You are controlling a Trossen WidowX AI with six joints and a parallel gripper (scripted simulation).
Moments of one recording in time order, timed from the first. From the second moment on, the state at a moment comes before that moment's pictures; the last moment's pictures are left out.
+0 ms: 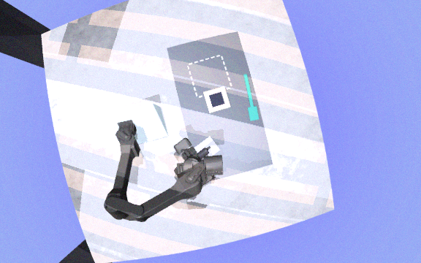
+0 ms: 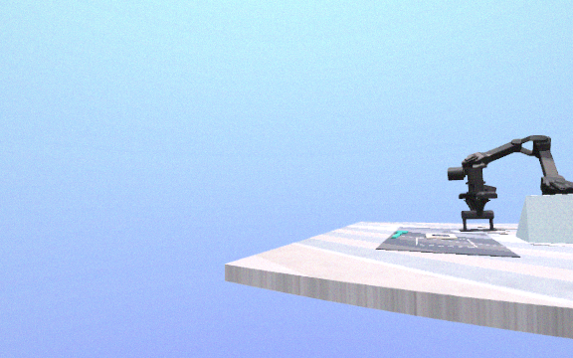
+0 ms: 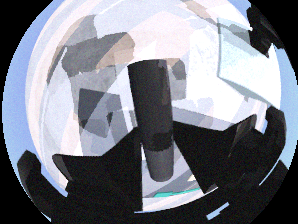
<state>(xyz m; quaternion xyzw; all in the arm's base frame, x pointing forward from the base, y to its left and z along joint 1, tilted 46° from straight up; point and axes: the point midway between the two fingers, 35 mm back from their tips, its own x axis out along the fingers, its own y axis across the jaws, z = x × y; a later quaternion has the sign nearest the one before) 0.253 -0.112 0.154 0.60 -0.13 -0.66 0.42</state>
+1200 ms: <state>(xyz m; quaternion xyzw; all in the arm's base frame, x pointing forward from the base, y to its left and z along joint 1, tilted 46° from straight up) 0.253 -0.113 0.154 0.66 -0.23 -0.64 0.32</state>
